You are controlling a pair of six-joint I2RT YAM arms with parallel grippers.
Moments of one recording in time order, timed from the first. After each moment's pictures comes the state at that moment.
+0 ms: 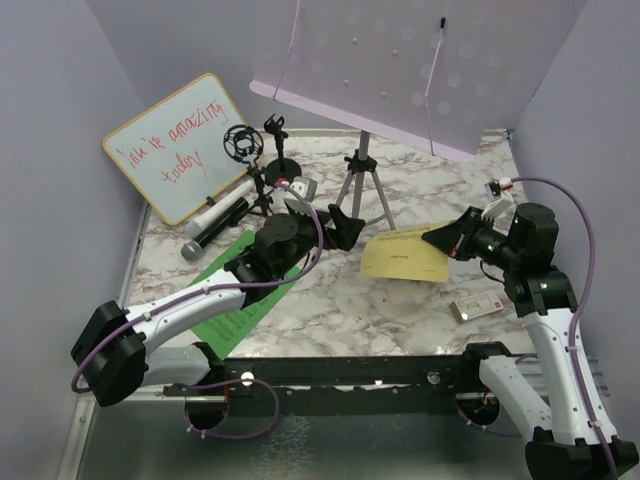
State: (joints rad) left arm -0.85 1.22 0.79 0.35 -0.16 -0.54; right arm 0.06 0.74 0.88 -0.54 -0.60 0.50
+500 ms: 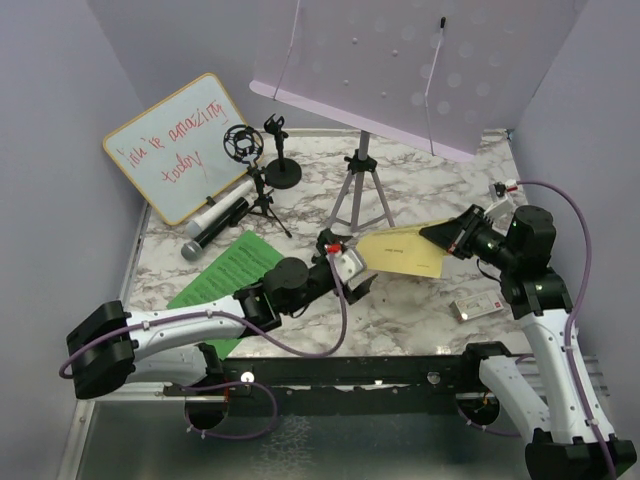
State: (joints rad) left arm -1.10 1.15 0.64 0.50 -0.14 0.14; right arm 0.06 0.73 0.81 -0.42 -0.59 0.71
